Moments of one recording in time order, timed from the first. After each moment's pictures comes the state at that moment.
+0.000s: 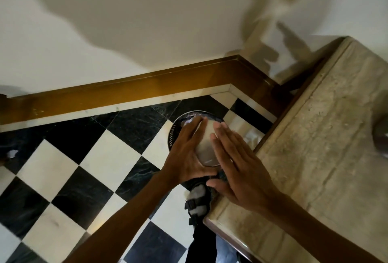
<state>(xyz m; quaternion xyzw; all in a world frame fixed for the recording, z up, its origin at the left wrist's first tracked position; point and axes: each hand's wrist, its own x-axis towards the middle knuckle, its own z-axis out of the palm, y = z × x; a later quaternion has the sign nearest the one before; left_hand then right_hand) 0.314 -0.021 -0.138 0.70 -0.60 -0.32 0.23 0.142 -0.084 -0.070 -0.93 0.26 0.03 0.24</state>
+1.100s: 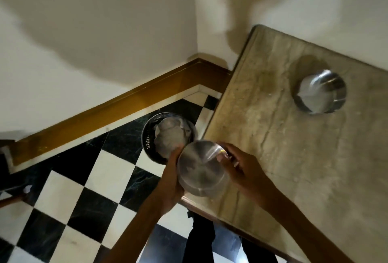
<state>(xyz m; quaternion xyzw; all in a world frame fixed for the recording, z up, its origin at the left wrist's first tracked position) 0.185 -0.012 -0.014 0.62 0.02 -0.69 0.37 -0.005 -0.064 -0.009 -0.59 0.51 -0.12 0.62</state>
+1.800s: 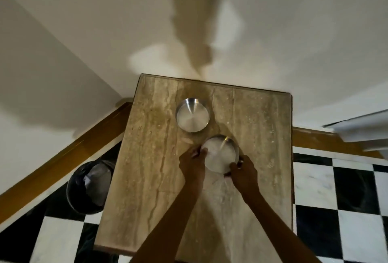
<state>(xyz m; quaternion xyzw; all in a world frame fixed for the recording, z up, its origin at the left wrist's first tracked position) -0.132 -0.122 -0.042 0.75 -0.25 -0.52 0.33 -0.272 -0.089 -0.048 -0.30 0.80 -0.23 0.46</state>
